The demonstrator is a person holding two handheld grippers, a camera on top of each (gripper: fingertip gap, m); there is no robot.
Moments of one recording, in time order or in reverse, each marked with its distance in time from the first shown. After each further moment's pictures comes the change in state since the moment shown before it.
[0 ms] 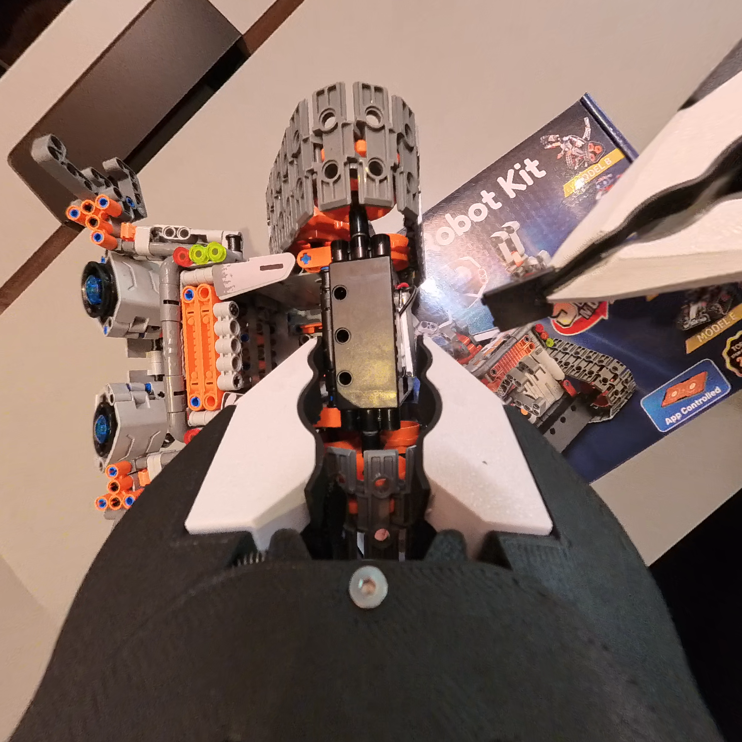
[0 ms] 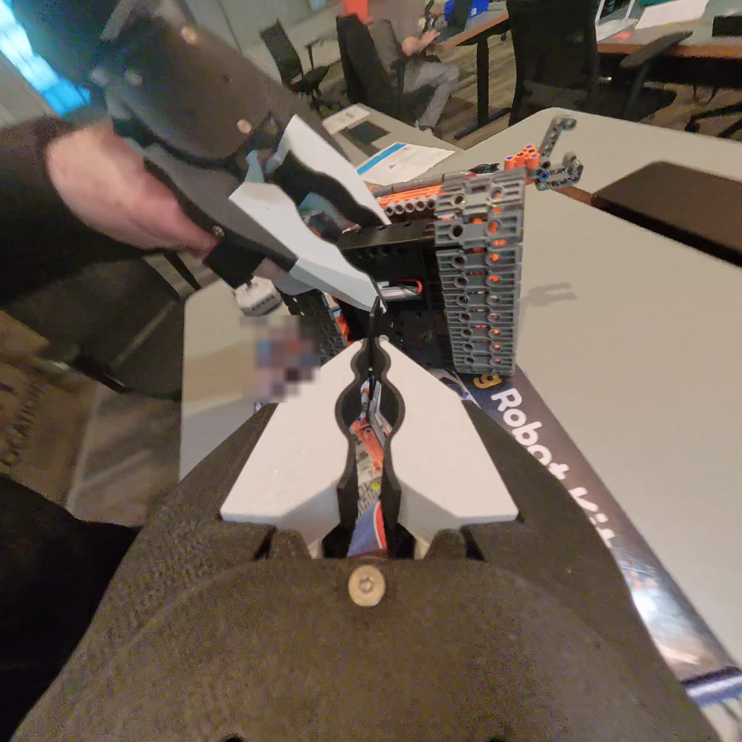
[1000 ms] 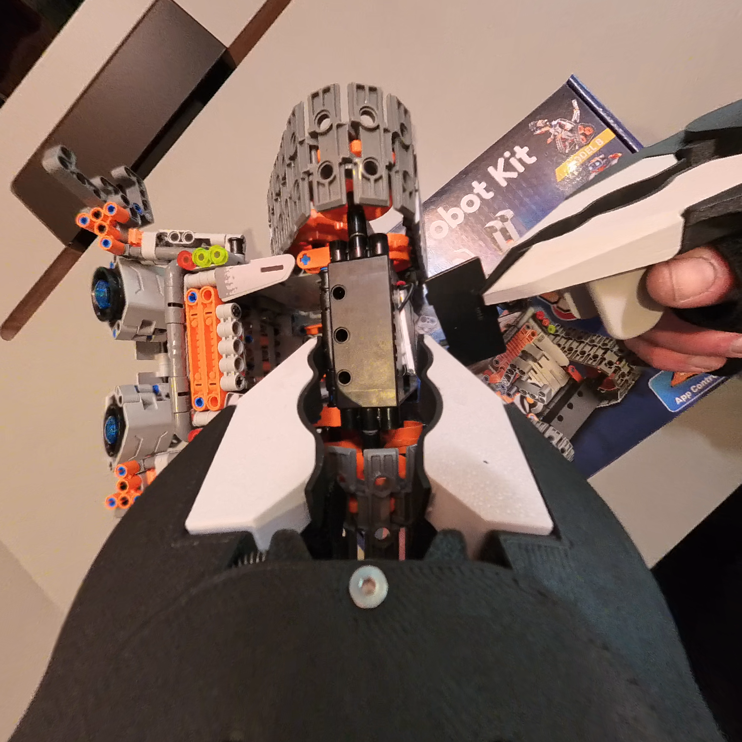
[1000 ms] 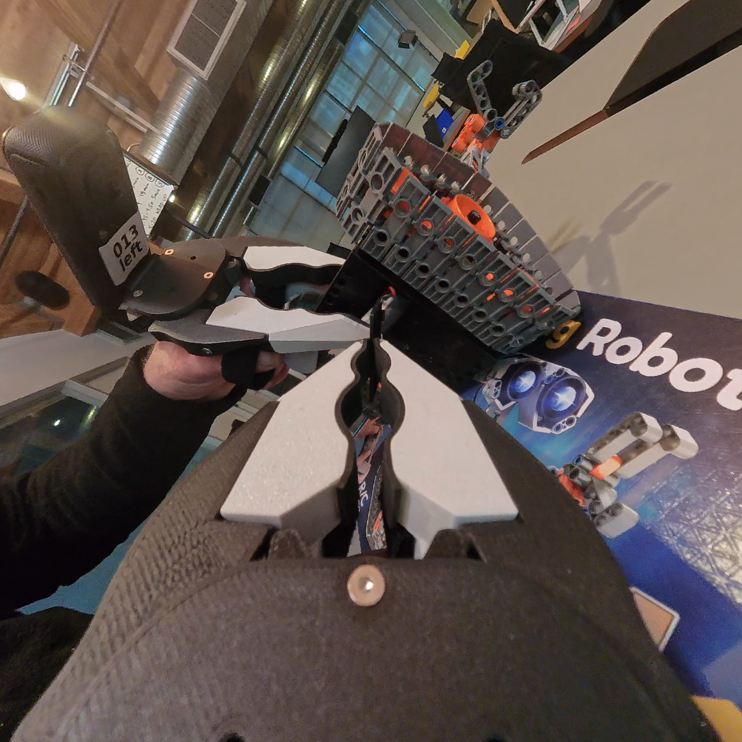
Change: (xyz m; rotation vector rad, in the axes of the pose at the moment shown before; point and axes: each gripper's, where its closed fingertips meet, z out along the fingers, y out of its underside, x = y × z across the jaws) left arm 0.001 0.001 -0.001 0.003 0.014 0.067; right arm 0.010 0.002 0.020 0.339 -0.107 0.667
